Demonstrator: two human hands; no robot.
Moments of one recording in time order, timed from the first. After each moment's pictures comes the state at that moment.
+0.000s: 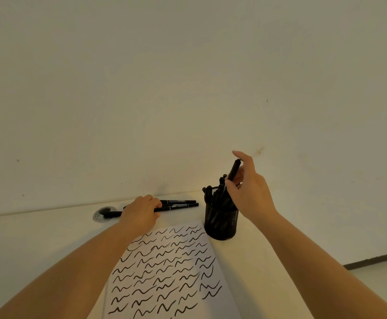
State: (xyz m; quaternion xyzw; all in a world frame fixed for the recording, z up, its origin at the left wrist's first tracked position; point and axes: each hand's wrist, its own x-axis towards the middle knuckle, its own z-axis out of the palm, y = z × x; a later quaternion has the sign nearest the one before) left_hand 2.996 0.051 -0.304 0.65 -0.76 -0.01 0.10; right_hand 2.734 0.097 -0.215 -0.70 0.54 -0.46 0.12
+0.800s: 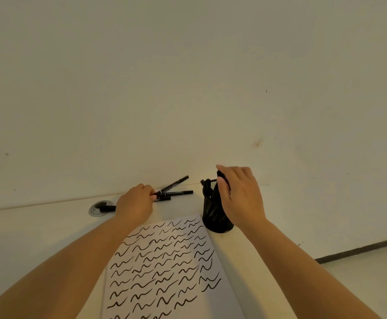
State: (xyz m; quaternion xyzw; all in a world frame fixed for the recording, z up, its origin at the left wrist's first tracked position) left_hand 2.995 0.048 -0.296 0.68 -0.71 0.03 0.17; right_hand 2.752 0.109 -0.234 -0.74 0.53 -0.41 -0.06
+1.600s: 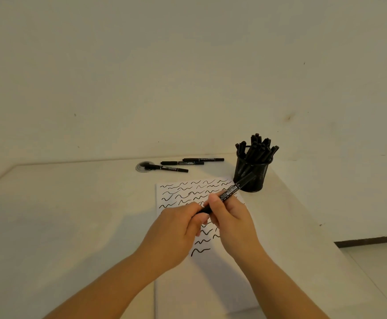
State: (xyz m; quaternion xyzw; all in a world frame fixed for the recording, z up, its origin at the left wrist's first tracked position) left_hand 2.971 0.278 -0.271 0.52 -0.76 -0.17 0.35; right_hand 2.839 0.256 -0.273 -0.60 0.44 -0.52 0.42
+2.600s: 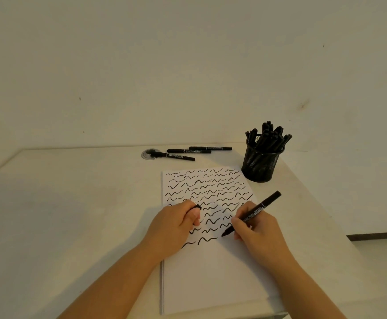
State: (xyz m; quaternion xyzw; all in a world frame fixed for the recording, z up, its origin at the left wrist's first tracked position) left_hand 2.988 0.259 -0.324 0.58 -0.72 -0.23 0.31; right_hand 2.793 0.254 -0.319 -0.66 0.53 -0.40 0.36
